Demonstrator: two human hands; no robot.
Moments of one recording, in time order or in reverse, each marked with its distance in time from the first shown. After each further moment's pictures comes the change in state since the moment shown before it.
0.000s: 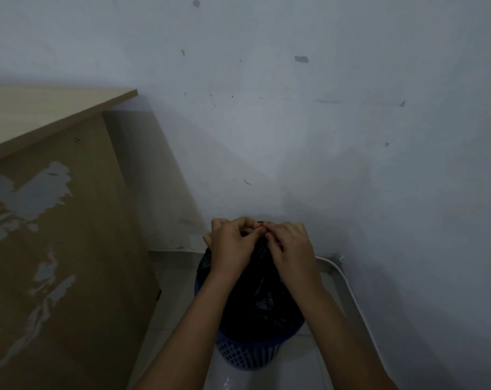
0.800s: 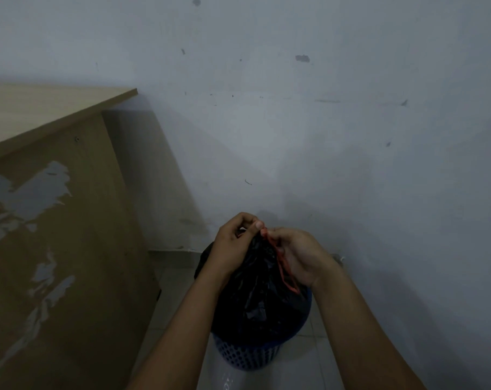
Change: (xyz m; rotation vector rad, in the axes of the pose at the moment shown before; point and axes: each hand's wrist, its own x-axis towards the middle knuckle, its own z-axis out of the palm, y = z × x) left_hand 0.006 -0.013 -0.001 -0.534 -0.268 0.032; right_hand 0.025 -0.009 -0.021 1.245 -0.491 0.962
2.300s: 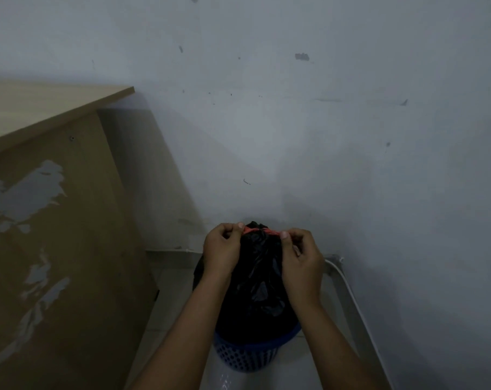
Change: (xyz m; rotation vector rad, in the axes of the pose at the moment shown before) left_hand 0.006 -0.028 0.002 0.061 0.424 -0.319; right_hand 0.015 0.065 -0.024 -0.517 0.625 -0.873
